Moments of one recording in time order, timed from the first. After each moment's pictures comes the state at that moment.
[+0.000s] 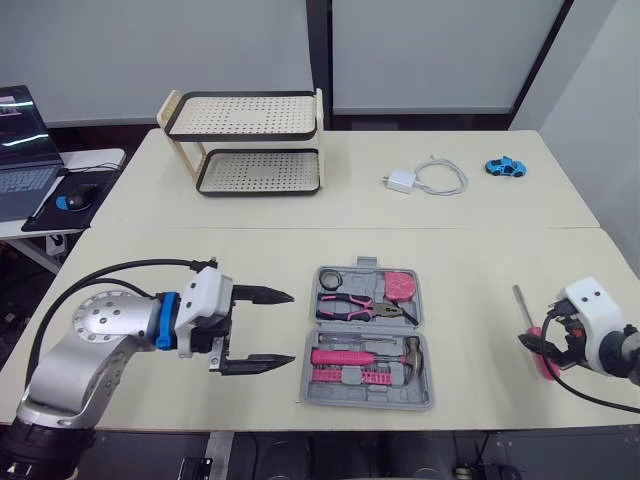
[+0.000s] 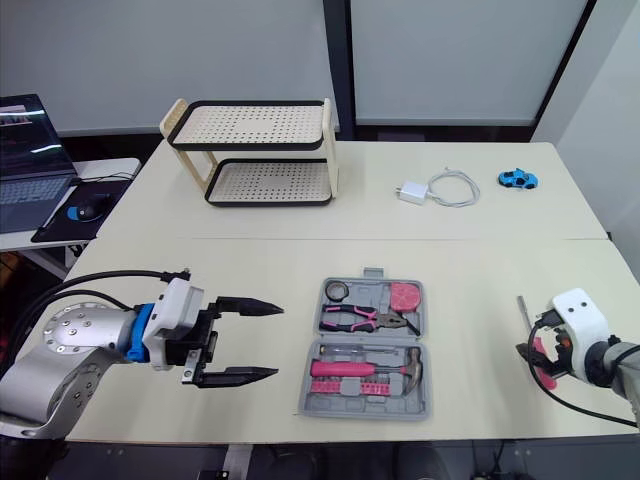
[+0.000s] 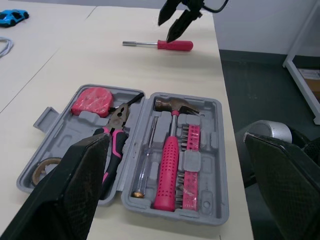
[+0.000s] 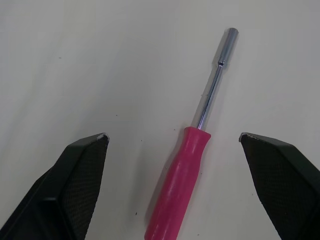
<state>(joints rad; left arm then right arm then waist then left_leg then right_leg) -0.12 0.87 0.05 -0.38 -0.59 0.32 -1.28 0.08 -0.83 -0.29 -0.32 0.22 1.02 0.64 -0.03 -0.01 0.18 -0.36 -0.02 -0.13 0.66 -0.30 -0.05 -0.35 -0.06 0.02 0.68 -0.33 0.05</state>
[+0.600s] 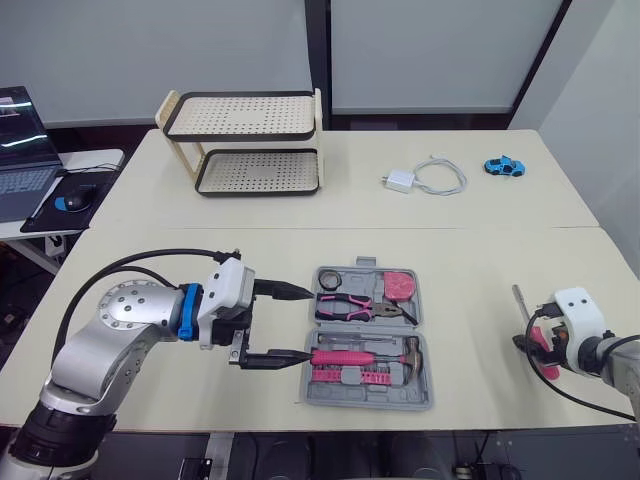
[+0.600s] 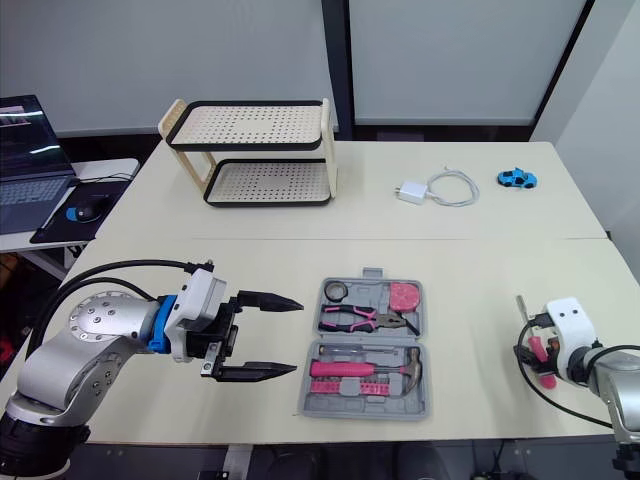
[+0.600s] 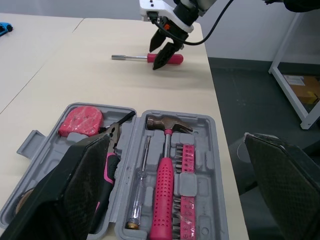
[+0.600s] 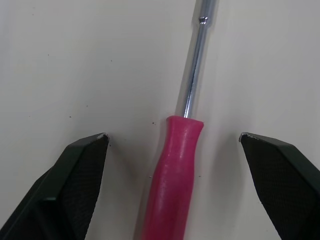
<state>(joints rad) -0.18 0.83 0.00 -0.40 -0.59 0.39 -1.26 0.00 -0.74 -0.25 -0.13 0.22 0.97 0.54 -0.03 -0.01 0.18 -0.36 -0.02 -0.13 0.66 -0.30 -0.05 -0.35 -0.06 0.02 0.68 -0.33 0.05</state>
